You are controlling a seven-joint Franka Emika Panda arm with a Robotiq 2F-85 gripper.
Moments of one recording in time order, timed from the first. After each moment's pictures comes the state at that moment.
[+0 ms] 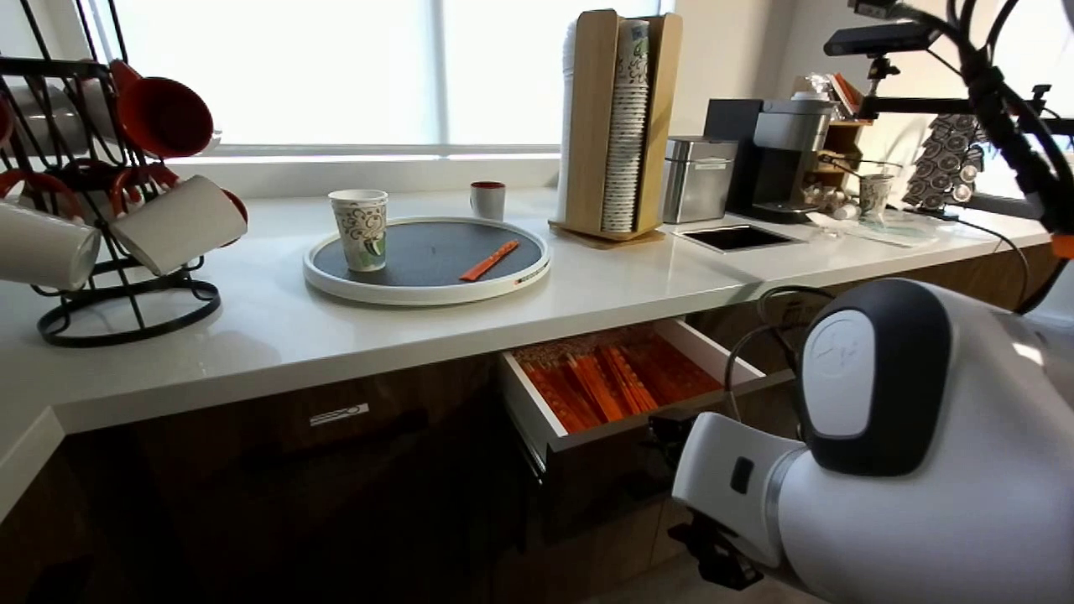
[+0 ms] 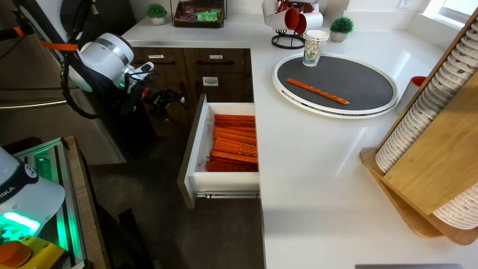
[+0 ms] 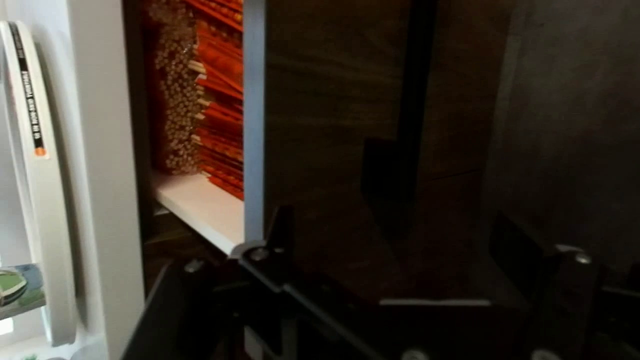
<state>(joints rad) 0.39 0.32 0.09 -2.51 -1.65 2.29 1.06</state>
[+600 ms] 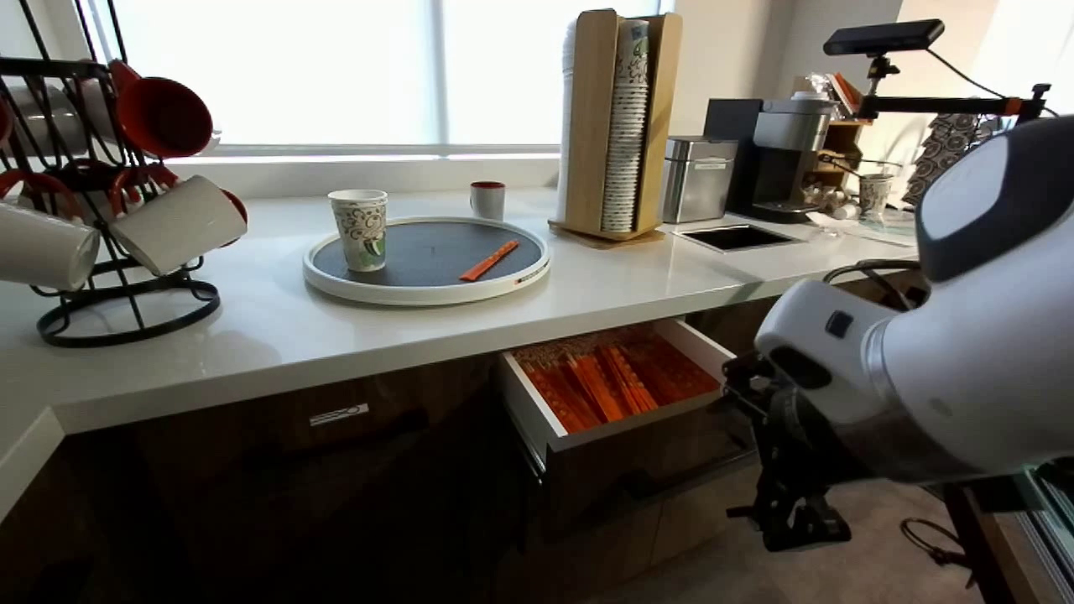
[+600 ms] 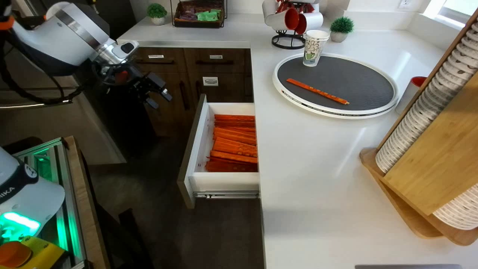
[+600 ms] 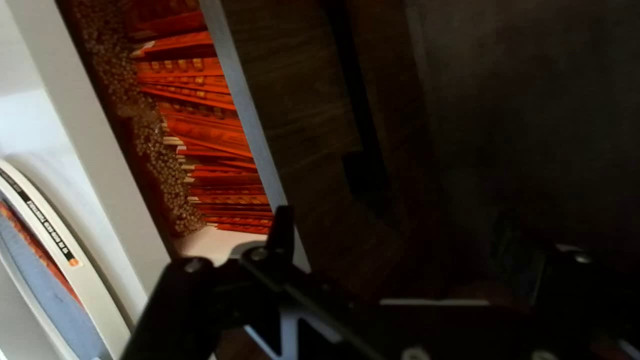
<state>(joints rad) 0.23 -0.06 0.19 -2.73 -1.32 2.54 1.01</state>
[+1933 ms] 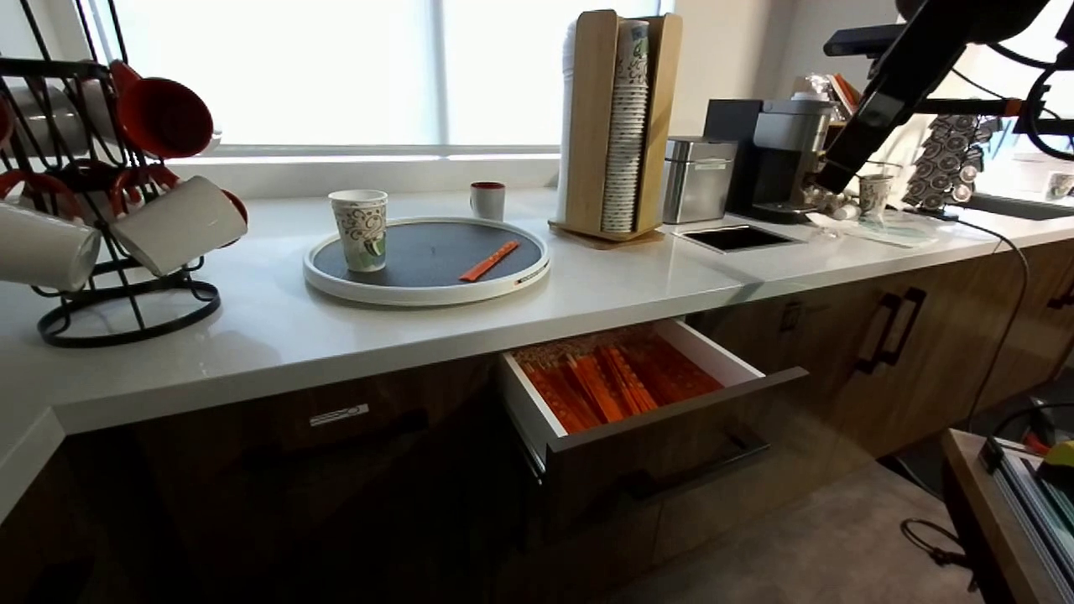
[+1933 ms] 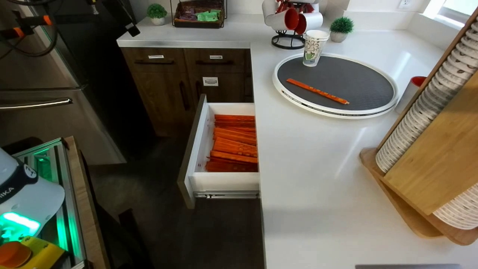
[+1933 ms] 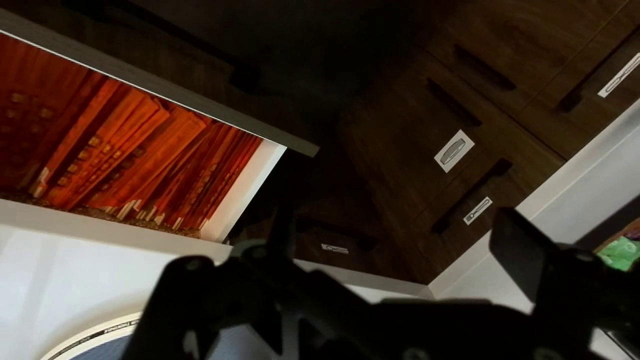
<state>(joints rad) 0.41 -0.88 -0.27 -2.75 -0.06 2.33 0.31</state>
